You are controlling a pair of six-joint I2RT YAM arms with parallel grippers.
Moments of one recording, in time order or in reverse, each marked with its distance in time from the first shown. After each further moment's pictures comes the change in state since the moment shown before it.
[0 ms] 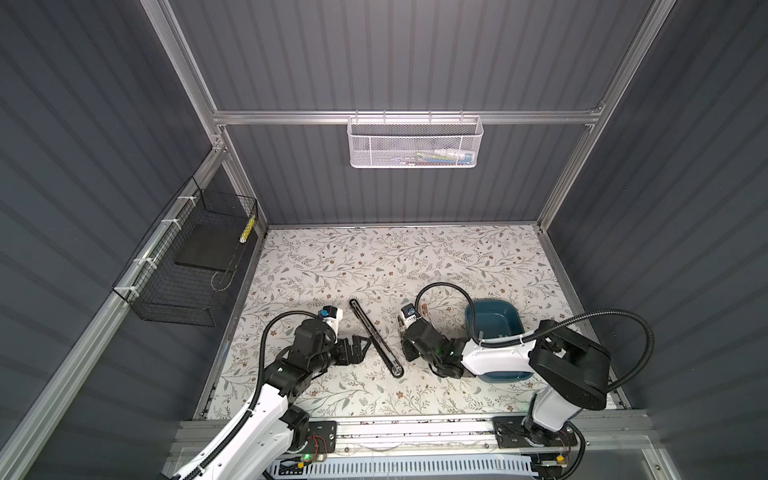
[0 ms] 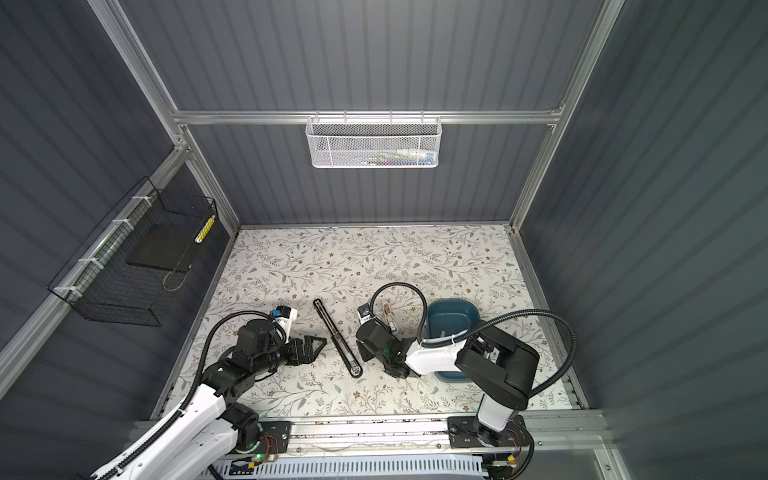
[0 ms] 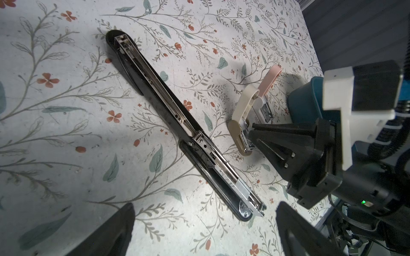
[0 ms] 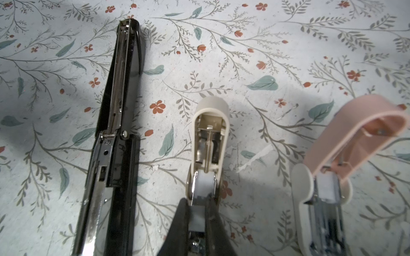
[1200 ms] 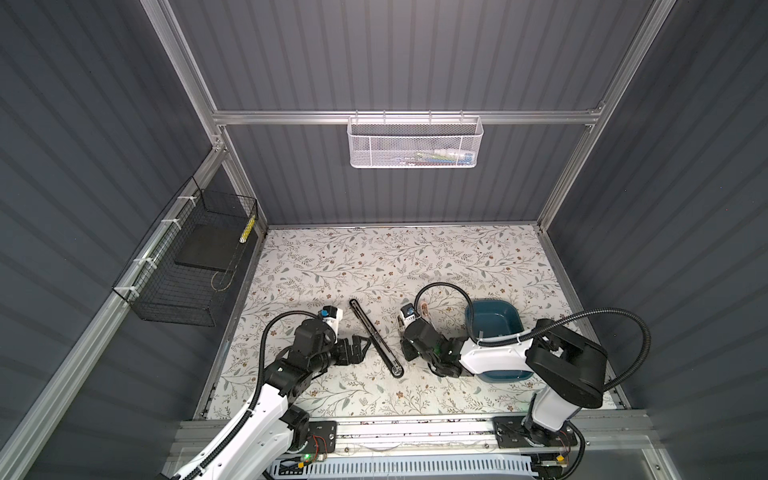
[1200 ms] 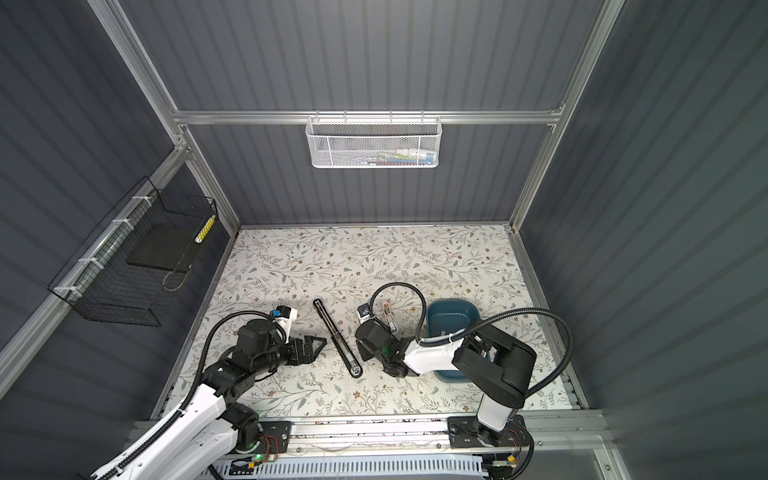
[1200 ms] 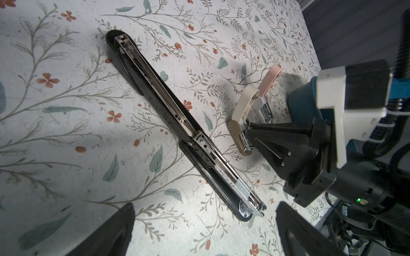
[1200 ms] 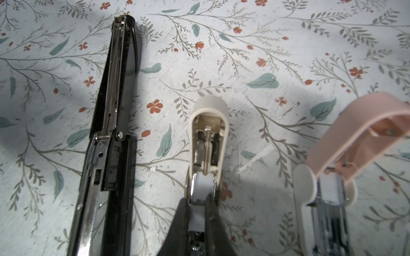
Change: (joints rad) left arm 0.000 0.000 0.000 0.000 0.000 0.000; right arm -0.003 0.018 0.013 -0.007 0.004 0.007
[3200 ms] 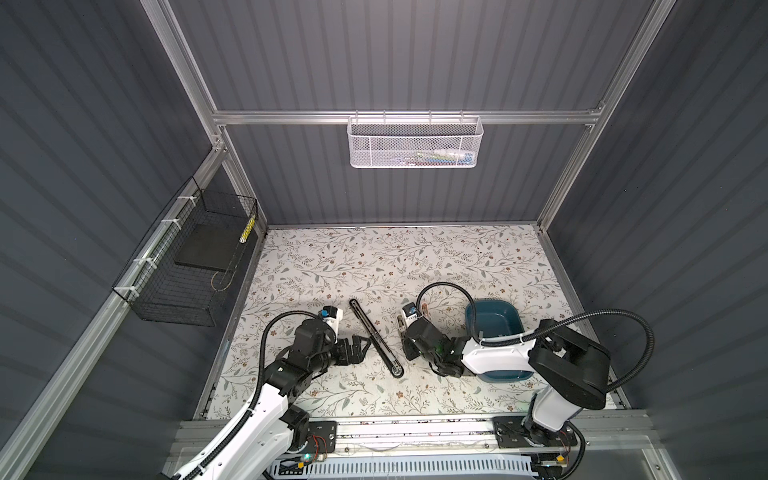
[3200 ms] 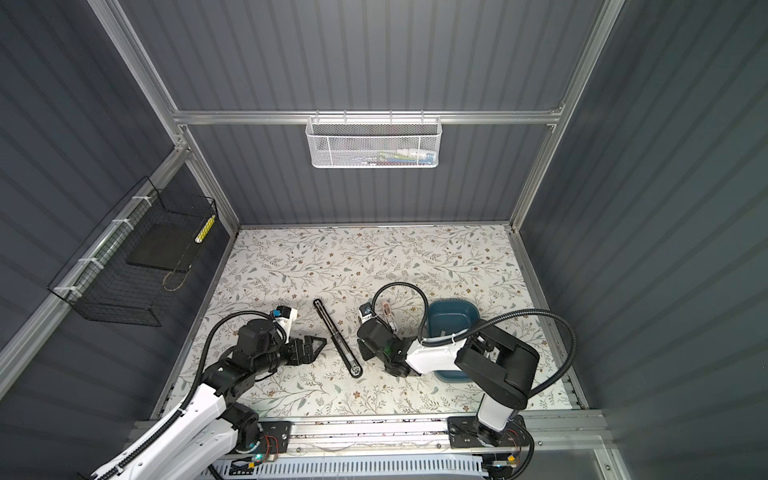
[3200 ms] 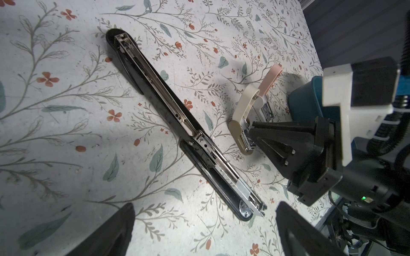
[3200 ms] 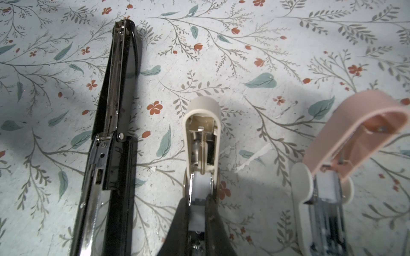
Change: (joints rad) left arm 0.000 0.006 0.000 0.000 0.000 0.000; right arm -0.010 -0.016 -0.014 0.009 -0.019 0.012
